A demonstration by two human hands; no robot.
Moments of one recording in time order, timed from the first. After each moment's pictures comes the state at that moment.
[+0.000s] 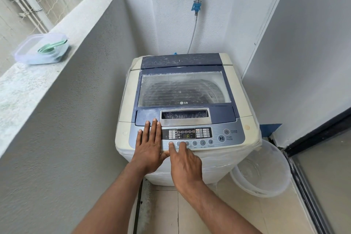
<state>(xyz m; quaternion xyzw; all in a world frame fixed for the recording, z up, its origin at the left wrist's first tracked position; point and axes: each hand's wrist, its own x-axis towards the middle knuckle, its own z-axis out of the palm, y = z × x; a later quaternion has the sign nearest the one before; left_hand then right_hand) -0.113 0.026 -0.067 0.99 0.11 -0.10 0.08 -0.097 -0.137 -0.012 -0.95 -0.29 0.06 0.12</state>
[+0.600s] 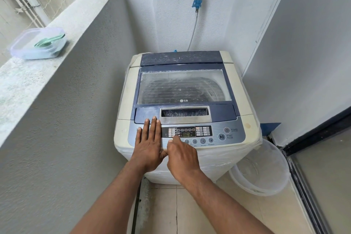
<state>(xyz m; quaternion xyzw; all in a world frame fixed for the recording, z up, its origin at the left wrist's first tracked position) -0.113 0.026 -0.073 0.99 0.11 -0.09 0.09 -0.078 -0.129 0.001 -0.92 -0.34 0.12 0.13</state>
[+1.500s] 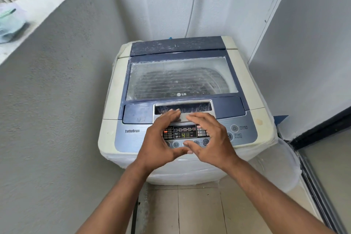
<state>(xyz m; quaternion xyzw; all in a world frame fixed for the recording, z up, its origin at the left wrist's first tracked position) -0.069 -0.004 -0.058 0.85 0.05 0.14 0.50 0.019 -0.189 -0.057 -0.81 -0.37 -0.01 0.46</state>
